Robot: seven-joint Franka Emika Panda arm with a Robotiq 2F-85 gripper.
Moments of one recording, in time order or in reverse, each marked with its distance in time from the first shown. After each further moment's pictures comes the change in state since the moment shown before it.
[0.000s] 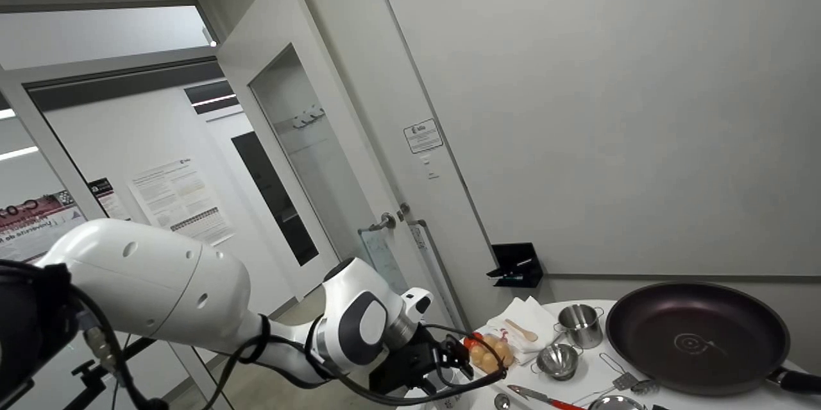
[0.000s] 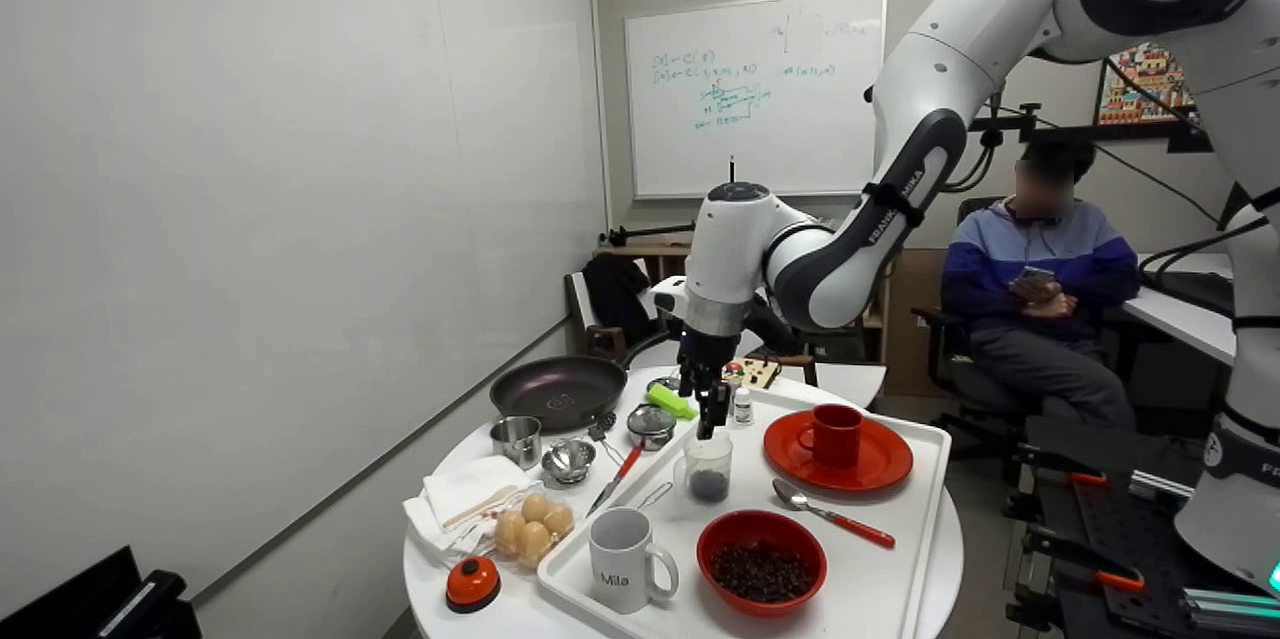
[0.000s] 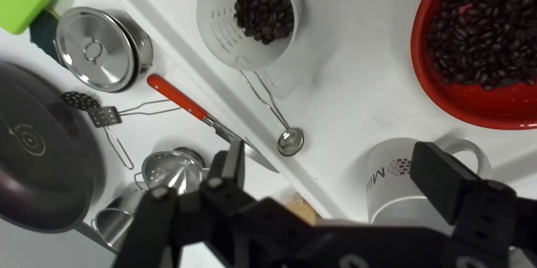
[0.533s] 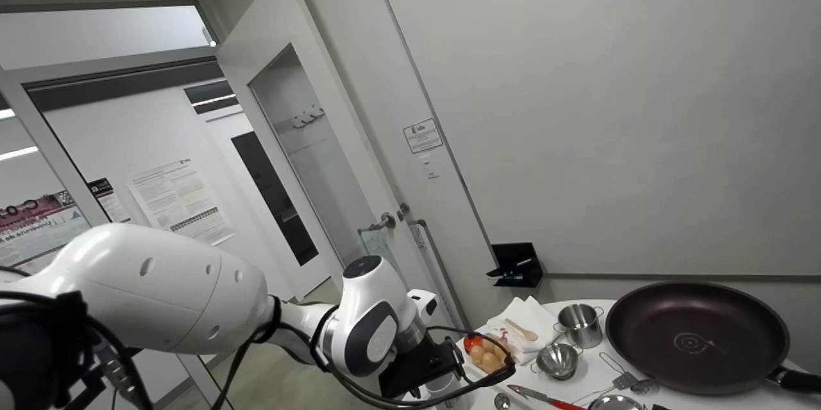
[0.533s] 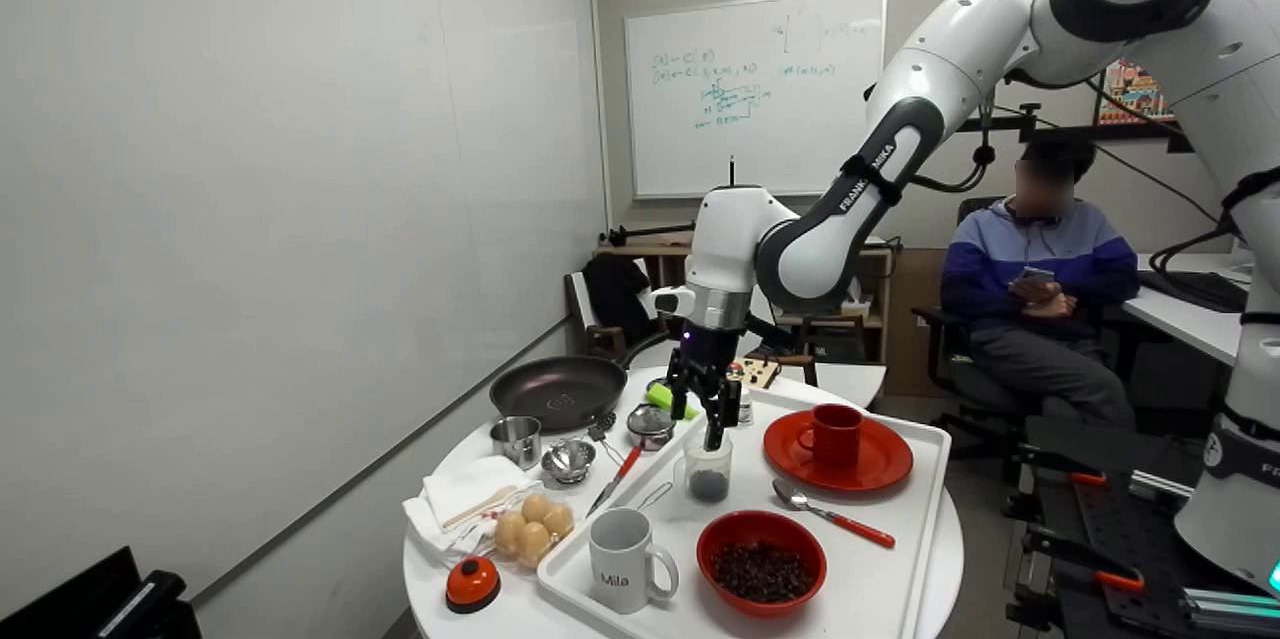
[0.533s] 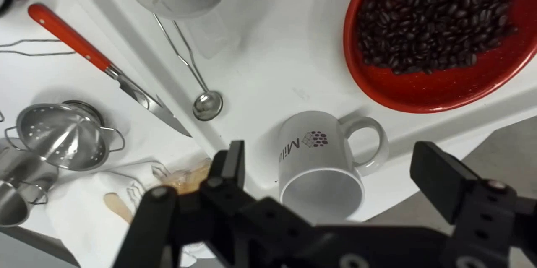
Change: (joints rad) arm -0.356 0.071 0.373 0.013 0.255 -0.042 -0.490
